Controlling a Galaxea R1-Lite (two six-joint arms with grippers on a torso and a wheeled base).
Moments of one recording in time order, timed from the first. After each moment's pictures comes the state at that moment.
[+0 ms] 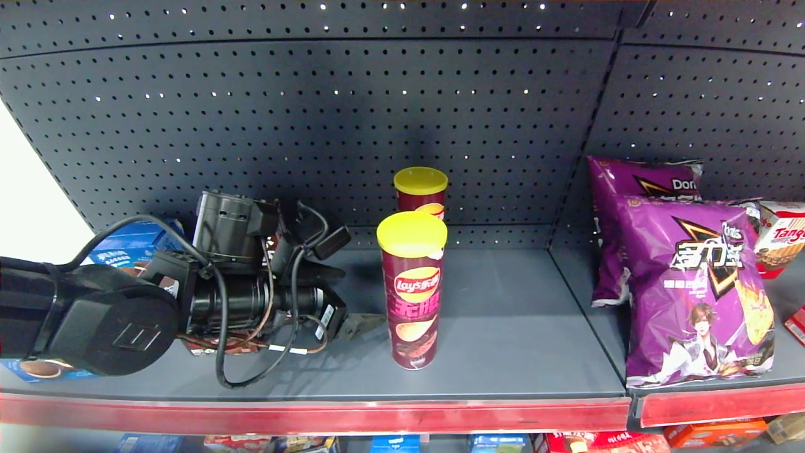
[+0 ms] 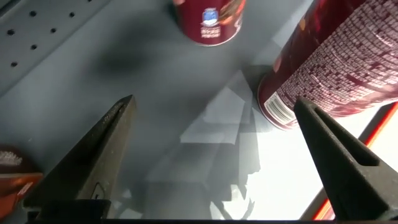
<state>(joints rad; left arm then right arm) -0.41 1.77 -0.92 -0.30 -0.30 0.28 0.41 0.69 -0.53 -0.24 -0.31 0.00</state>
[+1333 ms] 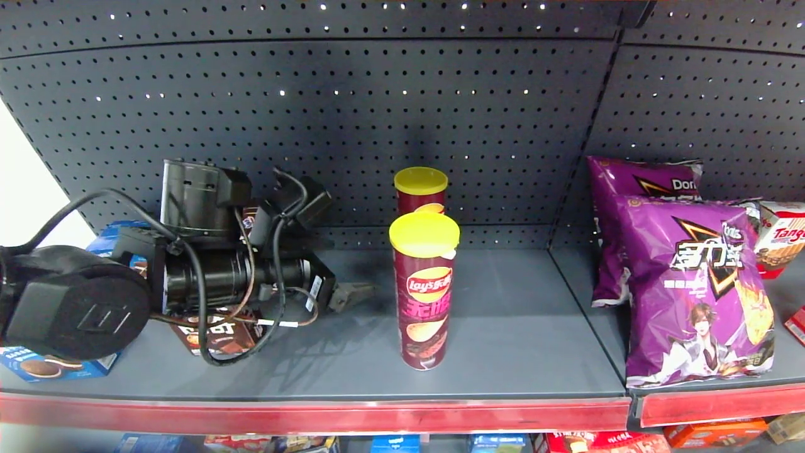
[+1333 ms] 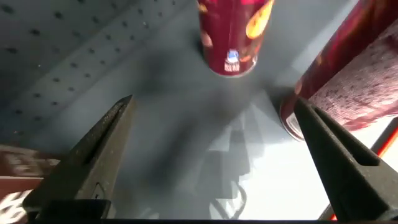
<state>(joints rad) -0.38 1.72 -0.97 -0.31 -0.29 0.28 0.41 0.69 -0.54 -0.24 -0.31 0.00</state>
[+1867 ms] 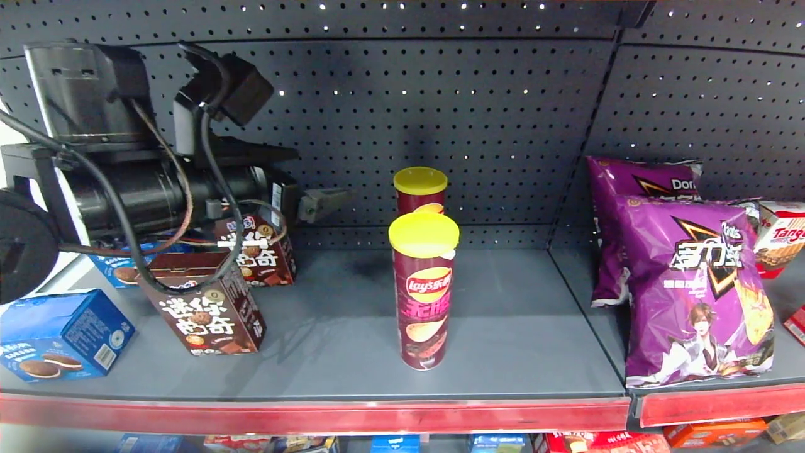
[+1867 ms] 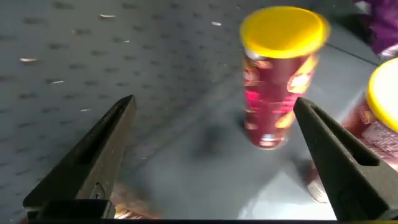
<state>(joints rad) -0.31 1.61 -1.14 -0.32 -0.26 0.26 0.40 0.68 -0.51 -0.24 -0.31 0.00</state>
